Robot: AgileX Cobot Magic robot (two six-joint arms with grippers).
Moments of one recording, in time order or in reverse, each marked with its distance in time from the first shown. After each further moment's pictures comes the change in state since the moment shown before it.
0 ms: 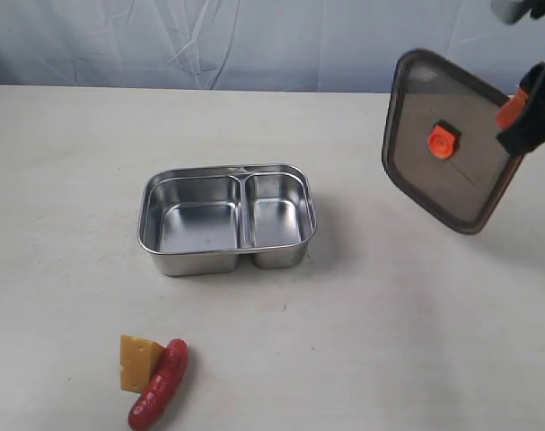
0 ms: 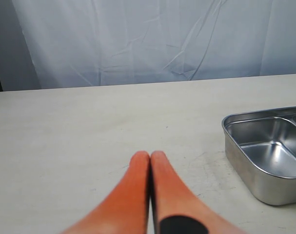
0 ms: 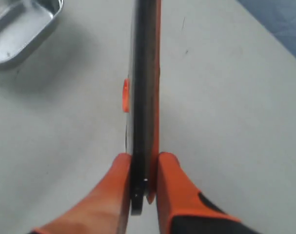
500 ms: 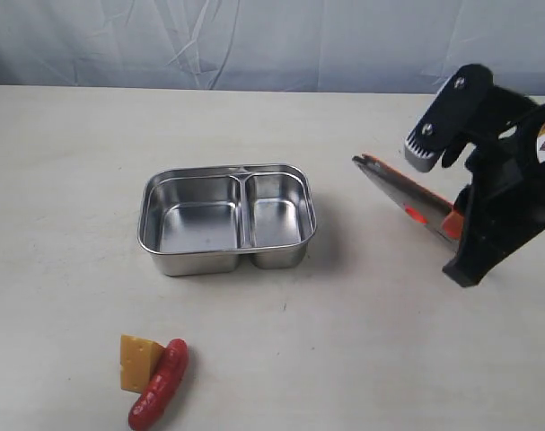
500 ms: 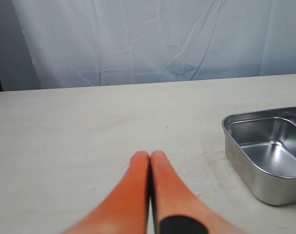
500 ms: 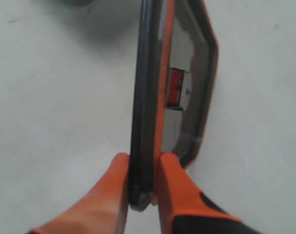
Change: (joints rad) left arm 0.000 0.000 0.000 0.000 0.000 0.000; right arm 0.275 -0.016 0.243 -0.145 -0.050 0.164
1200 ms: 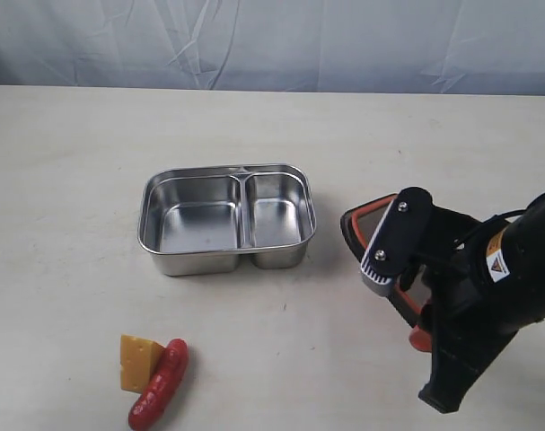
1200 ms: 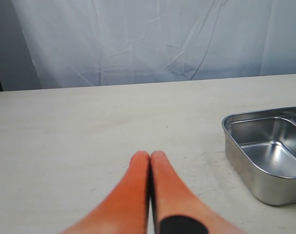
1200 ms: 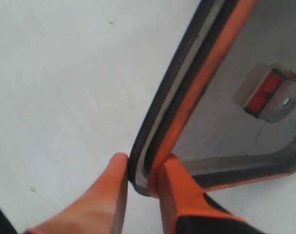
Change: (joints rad) left arm 0.000 0.000 0.000 0.000 0.000 0.000; right arm 0.202 0.008 0.180 0.115 -0.045 0.019
